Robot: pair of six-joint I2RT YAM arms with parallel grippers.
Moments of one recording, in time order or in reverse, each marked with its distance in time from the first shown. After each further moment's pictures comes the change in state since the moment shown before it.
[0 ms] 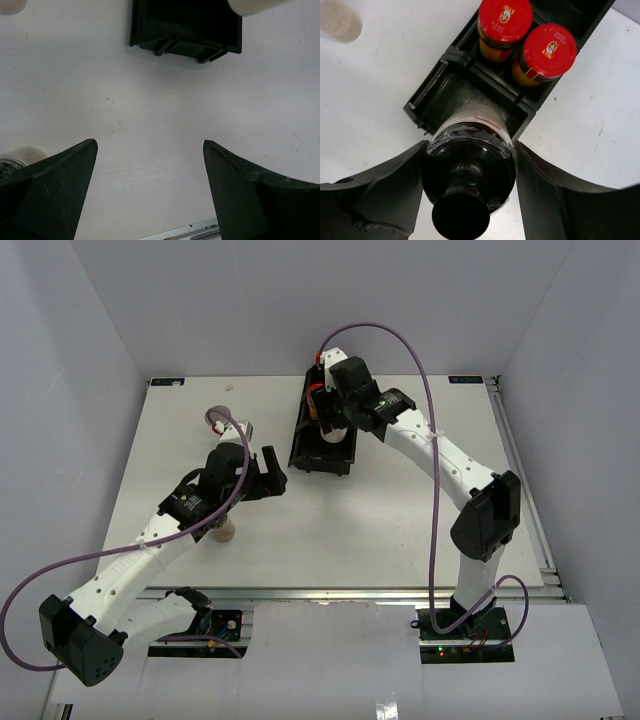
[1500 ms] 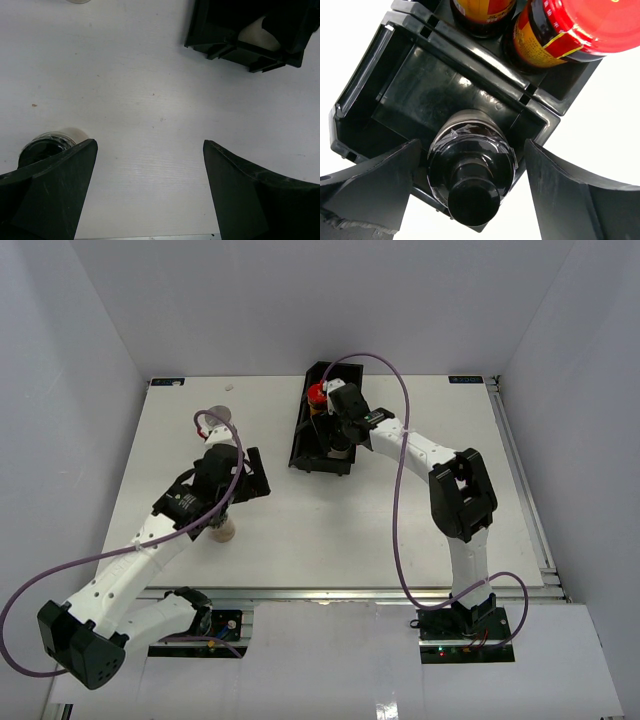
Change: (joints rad) left arm 0.042 -0.015 0.016 -0.136 -0.142 -0.013; right arm -0.076 0.199 -0.174 0.234 -0.039 0.006
